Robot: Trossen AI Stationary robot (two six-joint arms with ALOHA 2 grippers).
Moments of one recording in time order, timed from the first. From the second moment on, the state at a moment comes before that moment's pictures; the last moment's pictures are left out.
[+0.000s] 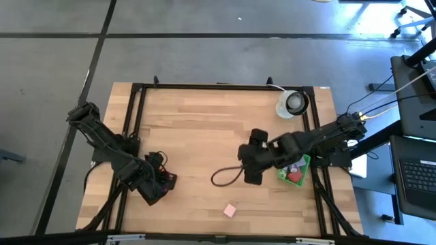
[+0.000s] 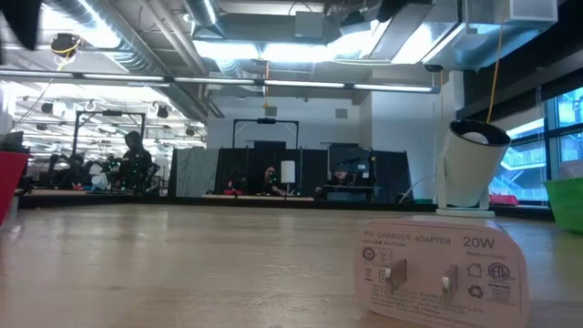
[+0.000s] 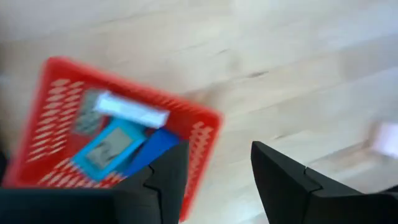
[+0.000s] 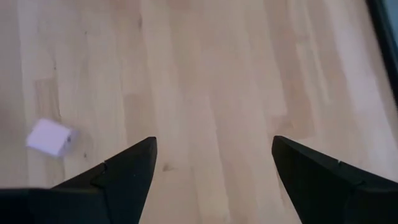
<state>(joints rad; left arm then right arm) -0.74 1.42 1.17 -1.20 -0.31 -2.08 0.41 1.68 1.70 -1.20 0.37 0.46</state>
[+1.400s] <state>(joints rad) -0.74 1.42 1.17 -0.93 -0.61 -1.74 0.55 1.94 1.11 0.03 -0.10 -0.15</state>
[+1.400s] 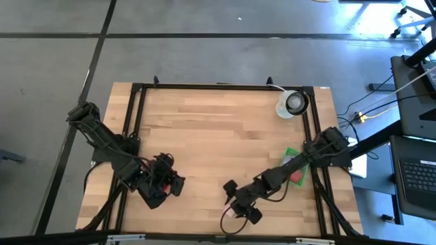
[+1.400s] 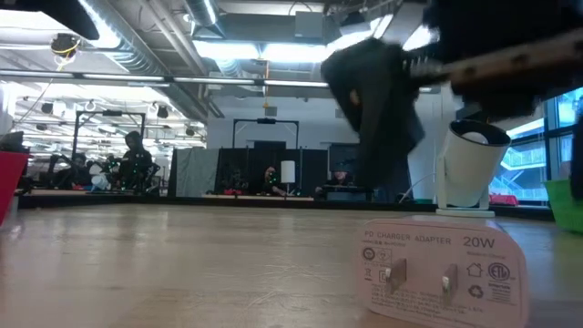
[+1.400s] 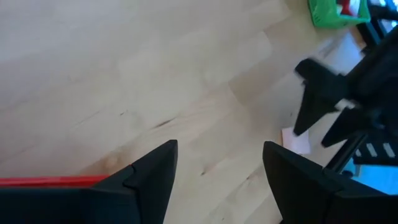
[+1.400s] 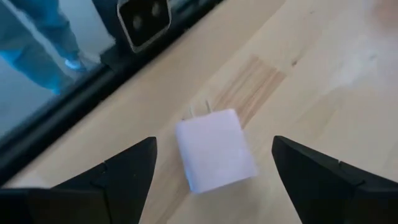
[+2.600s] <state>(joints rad) -0.64 1.43 1.17 -0.94 -0.64 -1.72 0.46 1.93 1.11 -0.01 0.01 0.15</state>
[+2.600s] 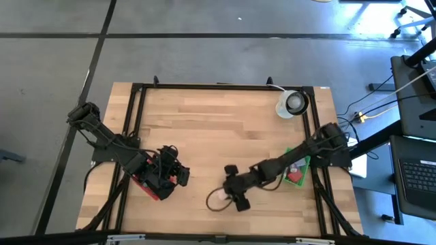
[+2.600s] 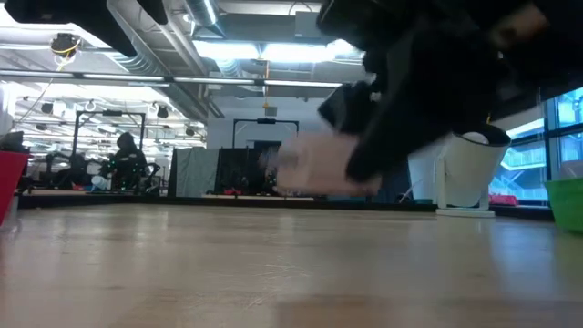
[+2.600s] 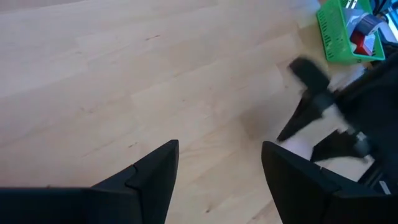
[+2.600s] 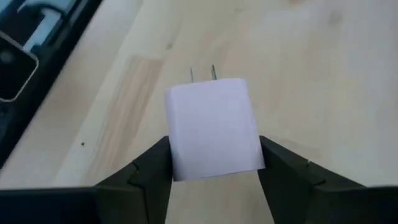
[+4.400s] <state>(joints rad) -0.14 1.34 1.17 -0.87 -0.75 -1.10 0.30 1.19 1.09 -1.09 0.24 0.95</state>
